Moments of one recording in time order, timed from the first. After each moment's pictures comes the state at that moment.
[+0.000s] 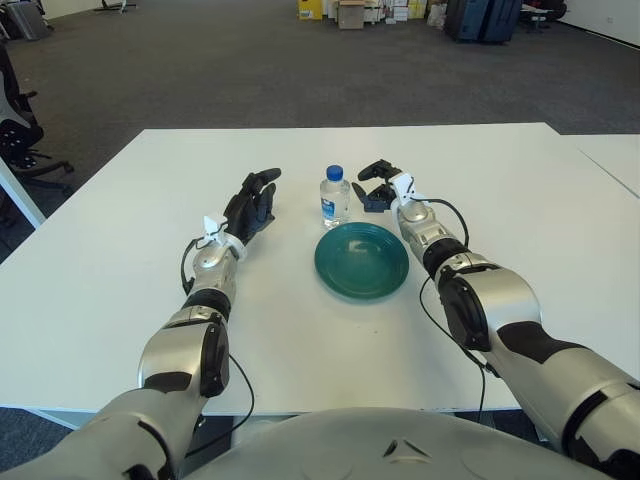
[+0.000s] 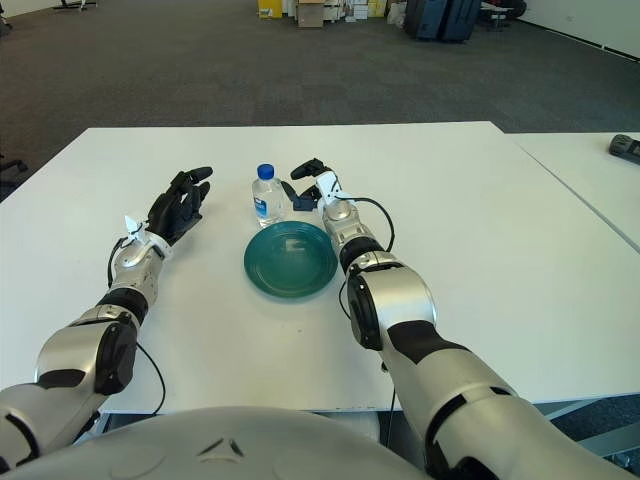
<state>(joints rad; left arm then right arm) -0.55 0.14 0.26 1.18 -0.14 -0.62 -0.49 -0.88 0.01 -0.10 1.36 -0.21 -0.27 -0.05</state>
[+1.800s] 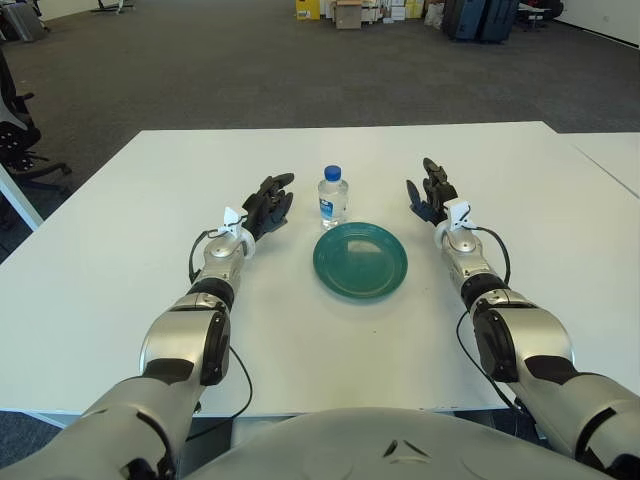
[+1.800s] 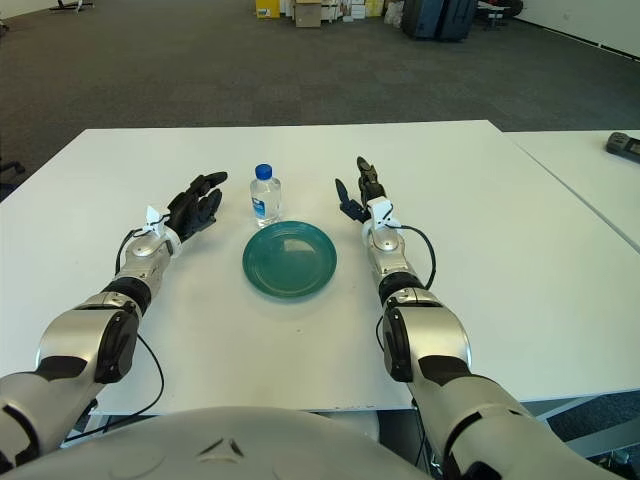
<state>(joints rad) -0.63 0.15 0.15 1.27 -0.03 -0.55 -0.42 -0.67 -0.11 -0.12 1.26 -0.10 -0.54 -0.05</state>
